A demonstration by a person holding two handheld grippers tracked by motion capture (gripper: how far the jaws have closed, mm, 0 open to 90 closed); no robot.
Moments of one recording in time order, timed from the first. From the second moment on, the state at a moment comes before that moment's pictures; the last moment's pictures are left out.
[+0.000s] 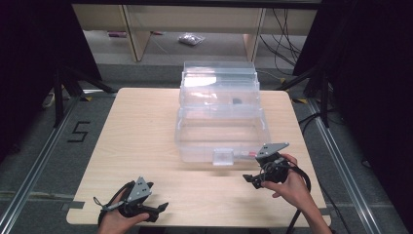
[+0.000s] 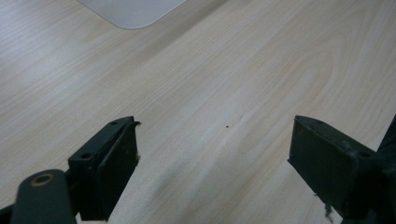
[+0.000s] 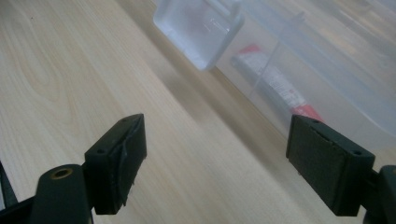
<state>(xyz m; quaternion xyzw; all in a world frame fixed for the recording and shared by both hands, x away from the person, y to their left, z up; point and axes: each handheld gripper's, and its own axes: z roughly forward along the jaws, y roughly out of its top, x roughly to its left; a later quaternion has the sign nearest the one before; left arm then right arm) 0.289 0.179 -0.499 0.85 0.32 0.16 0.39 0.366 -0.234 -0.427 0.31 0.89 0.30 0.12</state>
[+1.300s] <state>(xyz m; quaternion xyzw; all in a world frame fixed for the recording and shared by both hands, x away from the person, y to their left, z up) 0.289 0.178 -0.500 0.85 0.32 0.16 0.39 0.327 -0.249 -0.473 0.31 0.89 0.32 0.10</state>
